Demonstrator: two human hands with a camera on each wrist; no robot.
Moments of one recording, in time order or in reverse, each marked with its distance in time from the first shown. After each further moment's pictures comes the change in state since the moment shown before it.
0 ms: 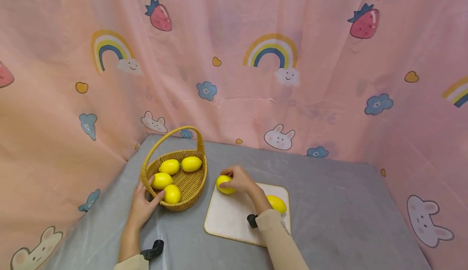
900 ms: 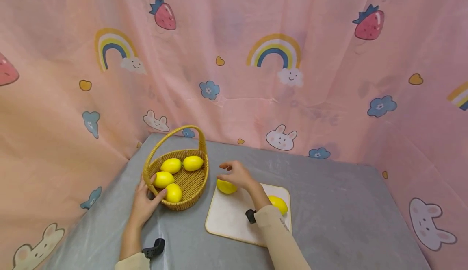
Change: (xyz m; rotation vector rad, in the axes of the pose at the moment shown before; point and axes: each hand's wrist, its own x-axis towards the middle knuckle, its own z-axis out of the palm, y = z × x) left_hand 0.000 0.001 -0.001 -0.004 0.007 0.009; right_hand 0.011 -0.013 -0.004 0.006 0.030 -0.082
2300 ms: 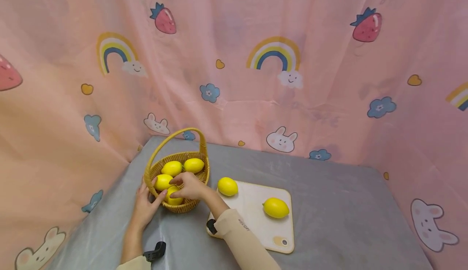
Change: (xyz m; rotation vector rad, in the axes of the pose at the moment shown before) left_hand 0.000 0.004 0.001 0.030 0.024 0.024; right_hand 0.044 -0.087 0.098 -0.023 -0.209 -0.183
